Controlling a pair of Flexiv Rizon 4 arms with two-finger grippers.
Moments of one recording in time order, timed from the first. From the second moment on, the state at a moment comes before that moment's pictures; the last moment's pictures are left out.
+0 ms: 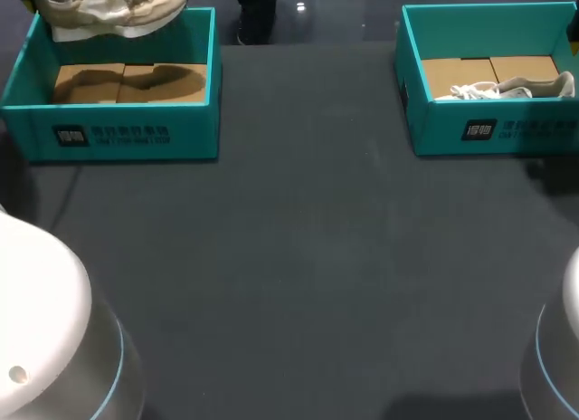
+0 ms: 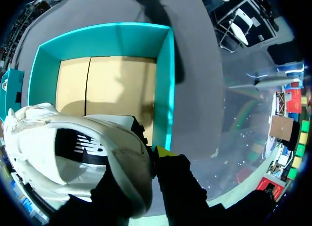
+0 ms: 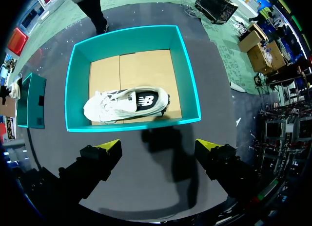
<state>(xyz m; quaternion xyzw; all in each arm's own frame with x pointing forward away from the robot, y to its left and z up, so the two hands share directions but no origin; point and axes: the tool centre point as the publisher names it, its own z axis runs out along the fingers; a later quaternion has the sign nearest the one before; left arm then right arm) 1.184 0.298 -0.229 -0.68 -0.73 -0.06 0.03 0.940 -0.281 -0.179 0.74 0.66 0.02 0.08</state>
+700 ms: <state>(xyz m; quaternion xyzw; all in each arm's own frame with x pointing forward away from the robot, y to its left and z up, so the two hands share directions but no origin) 1.118 0.298 -0.133 -0.67 -0.73 -0.08 0.03 0.940 -0.281 -0.179 0.74 0.66 0.02 0.08</state>
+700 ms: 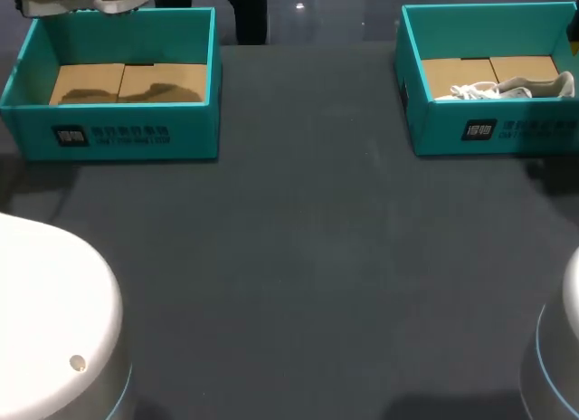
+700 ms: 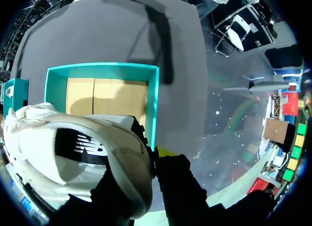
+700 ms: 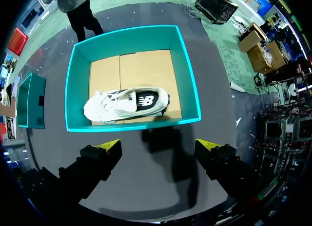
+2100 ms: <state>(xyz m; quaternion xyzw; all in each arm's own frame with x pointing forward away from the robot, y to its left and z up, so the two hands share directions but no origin) 0.797 0.124 -0.124 -0.72 -0.69 -0.07 0.09 0.940 -0.281 -0.179 0.74 0.66 0.02 0.08</state>
